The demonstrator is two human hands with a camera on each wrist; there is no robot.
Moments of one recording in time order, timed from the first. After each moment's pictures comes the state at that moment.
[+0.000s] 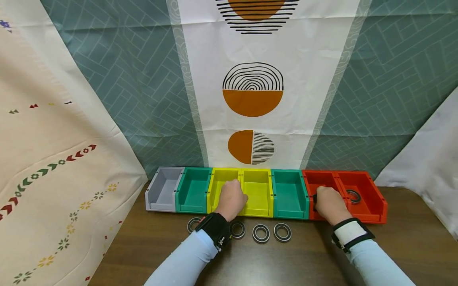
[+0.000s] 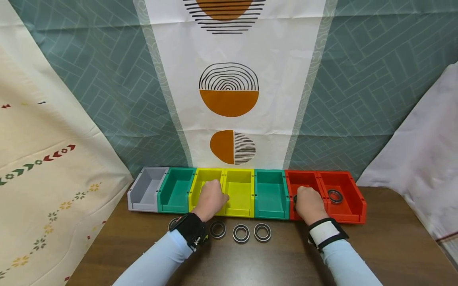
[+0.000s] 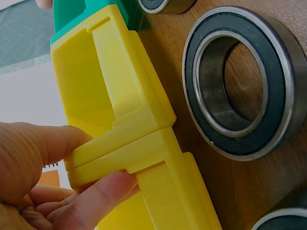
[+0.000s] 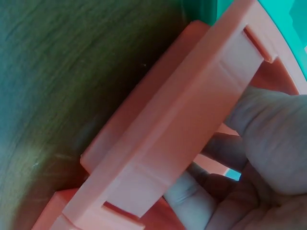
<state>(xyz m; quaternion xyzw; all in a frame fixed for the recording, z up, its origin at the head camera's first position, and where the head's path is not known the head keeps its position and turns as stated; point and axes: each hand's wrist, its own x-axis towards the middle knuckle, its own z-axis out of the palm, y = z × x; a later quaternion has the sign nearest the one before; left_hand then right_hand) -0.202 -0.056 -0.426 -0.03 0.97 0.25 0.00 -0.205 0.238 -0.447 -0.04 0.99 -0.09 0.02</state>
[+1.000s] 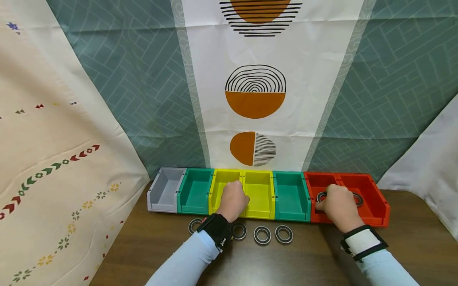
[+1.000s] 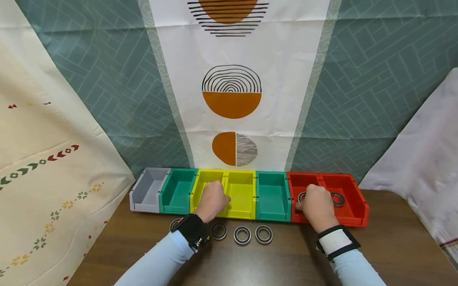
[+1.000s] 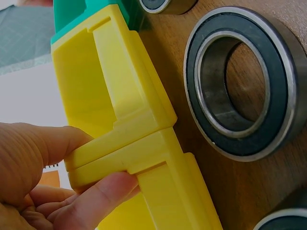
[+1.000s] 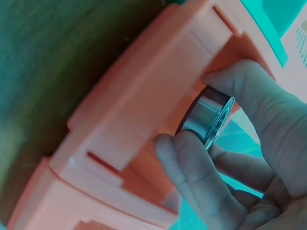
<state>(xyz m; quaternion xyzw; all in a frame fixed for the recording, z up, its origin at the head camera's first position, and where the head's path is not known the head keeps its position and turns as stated) -0.200 -0.056 -0.423 -0.03 0.97 0.25 0.01 -0.192 0.241 -0.425 0.00 0.99 -0.15 -0.06</state>
